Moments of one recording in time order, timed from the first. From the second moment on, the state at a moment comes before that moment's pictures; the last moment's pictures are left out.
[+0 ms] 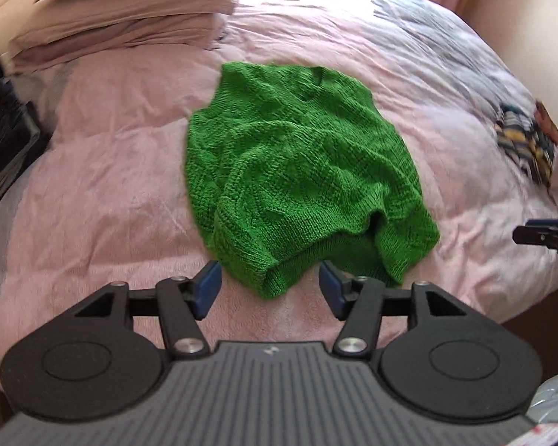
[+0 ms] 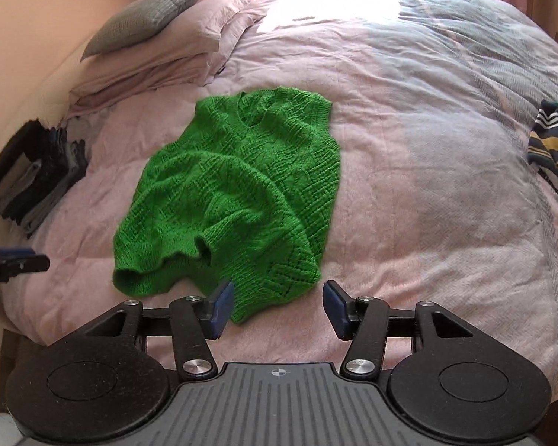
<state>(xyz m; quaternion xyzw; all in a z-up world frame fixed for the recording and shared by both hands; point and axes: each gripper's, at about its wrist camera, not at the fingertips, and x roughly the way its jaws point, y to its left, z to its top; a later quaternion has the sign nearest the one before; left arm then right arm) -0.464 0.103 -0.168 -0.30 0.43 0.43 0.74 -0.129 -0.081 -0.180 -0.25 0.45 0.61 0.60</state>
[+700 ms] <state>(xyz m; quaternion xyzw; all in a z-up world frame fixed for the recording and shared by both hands) -0.431 0.131 -0.308 -0.06 0.54 0.35 0.76 -0.222 -0.041 -0.342 -0.29 0.43 0.52 0.68</state>
